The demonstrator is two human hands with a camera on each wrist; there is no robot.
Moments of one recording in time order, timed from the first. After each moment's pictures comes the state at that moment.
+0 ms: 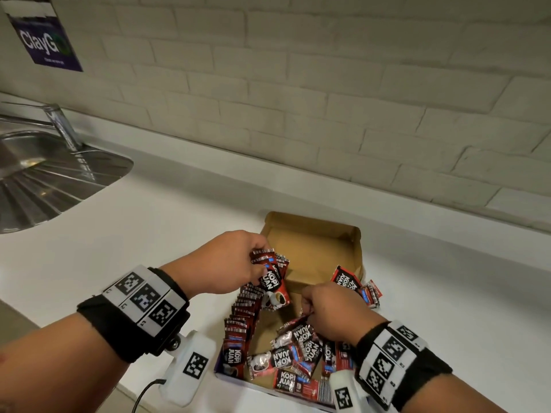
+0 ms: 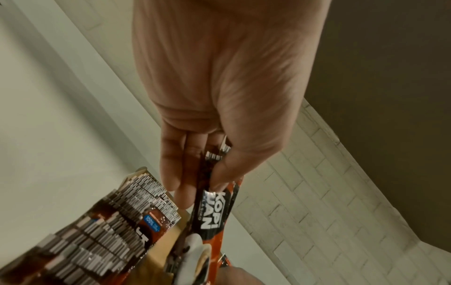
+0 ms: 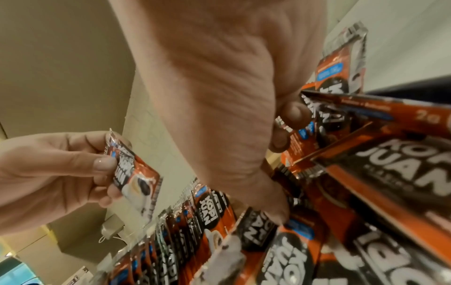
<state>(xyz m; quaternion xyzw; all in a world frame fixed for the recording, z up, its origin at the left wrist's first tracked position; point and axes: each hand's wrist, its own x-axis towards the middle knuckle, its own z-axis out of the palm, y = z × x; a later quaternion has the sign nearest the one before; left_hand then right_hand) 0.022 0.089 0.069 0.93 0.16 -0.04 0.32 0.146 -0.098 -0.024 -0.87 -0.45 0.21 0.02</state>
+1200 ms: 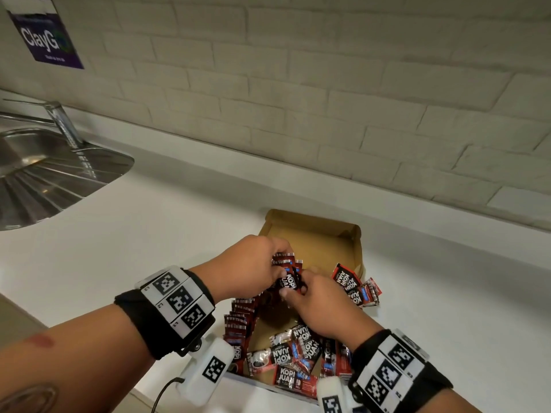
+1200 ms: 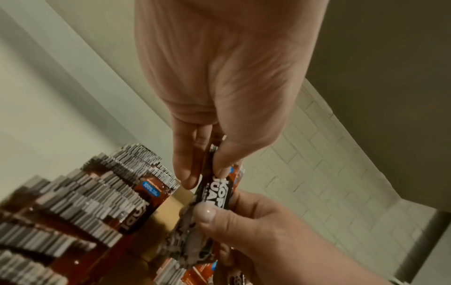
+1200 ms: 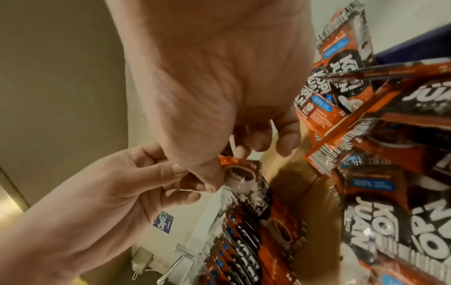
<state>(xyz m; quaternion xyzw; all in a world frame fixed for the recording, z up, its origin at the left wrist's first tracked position) 0.040 0.064 0.054 0.96 0.12 -0.02 0.27 0.120 -0.093 -0.002 -0.85 -0.39 0.23 0.28</state>
